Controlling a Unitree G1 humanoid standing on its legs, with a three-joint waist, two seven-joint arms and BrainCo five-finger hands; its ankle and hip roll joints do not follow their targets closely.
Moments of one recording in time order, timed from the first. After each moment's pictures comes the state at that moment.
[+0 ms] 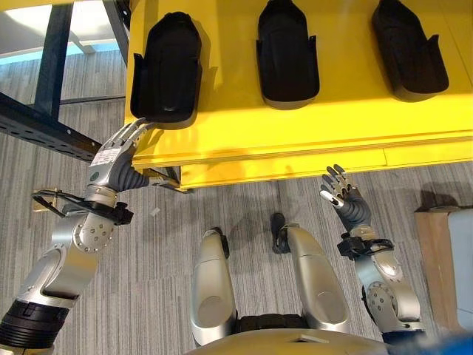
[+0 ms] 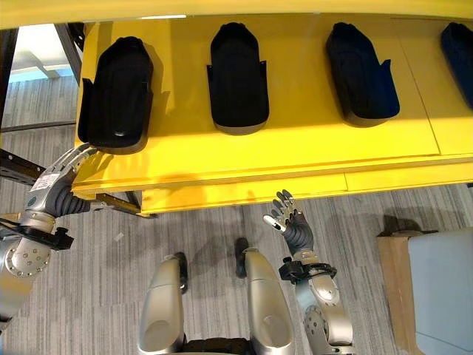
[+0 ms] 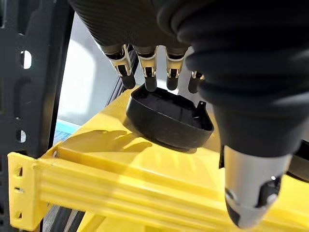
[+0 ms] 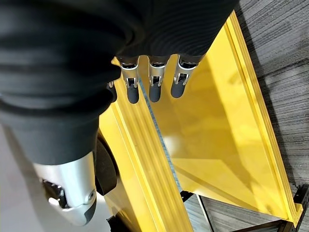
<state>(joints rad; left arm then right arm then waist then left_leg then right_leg) 0.07 0.88 0.04 -0.22 0.36 0.07 0.15 0.15 -0.14 0.03 -0.18 0.49 0.07 0.08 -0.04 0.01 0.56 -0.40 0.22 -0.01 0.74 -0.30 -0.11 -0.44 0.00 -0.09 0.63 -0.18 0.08</state>
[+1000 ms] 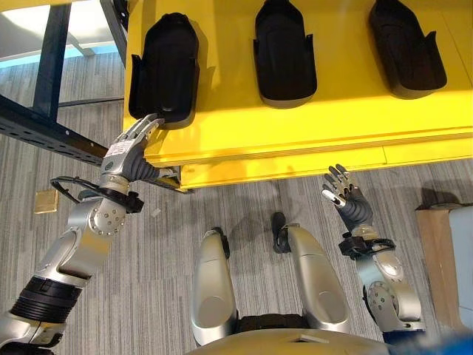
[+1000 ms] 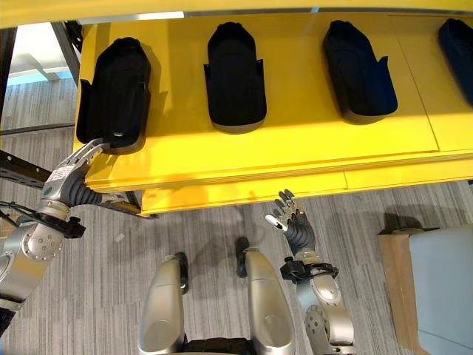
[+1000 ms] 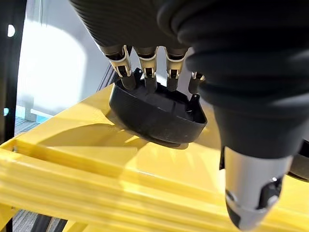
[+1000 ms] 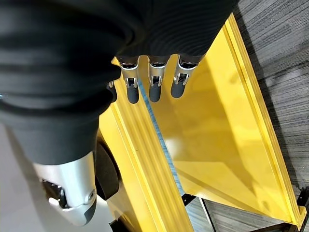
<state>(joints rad) -0.06 0.89 -0.05 -0.15 0.34 0.07 0.15 0.15 -0.13 0.01 -0.18 0.49 0.07 0.08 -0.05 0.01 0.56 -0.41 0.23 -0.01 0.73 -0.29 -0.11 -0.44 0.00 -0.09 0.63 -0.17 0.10</state>
